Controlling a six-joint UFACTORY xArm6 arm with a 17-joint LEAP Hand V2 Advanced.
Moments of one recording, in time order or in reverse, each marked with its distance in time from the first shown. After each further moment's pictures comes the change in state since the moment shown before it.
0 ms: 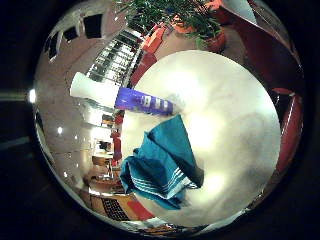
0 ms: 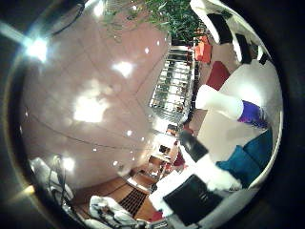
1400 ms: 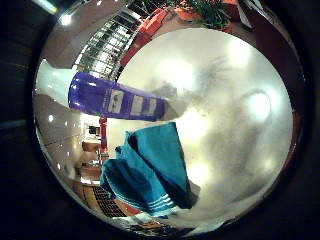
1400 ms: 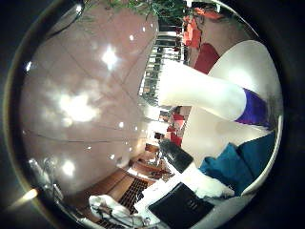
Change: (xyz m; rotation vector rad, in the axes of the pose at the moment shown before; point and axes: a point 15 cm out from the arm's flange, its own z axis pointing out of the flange) arm 0.023 -0.019 0.099 -0.179 0.082 -0.027
